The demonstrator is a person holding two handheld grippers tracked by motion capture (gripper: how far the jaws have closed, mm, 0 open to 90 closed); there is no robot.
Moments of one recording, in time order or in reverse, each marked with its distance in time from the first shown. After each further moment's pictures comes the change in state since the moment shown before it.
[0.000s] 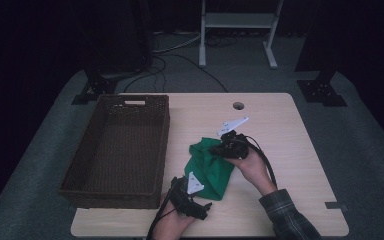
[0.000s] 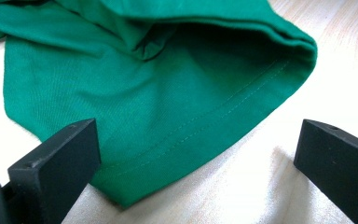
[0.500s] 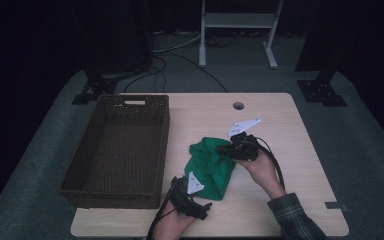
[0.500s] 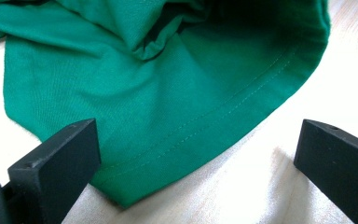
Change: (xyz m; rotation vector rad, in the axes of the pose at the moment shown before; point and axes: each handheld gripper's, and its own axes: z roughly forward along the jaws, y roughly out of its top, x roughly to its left) left arm 0.000 0.000 0.000 -0.002 0.001 -0.004; right arm 0.001 -0.012 -0.026 -0.037 -0.028 -0.006
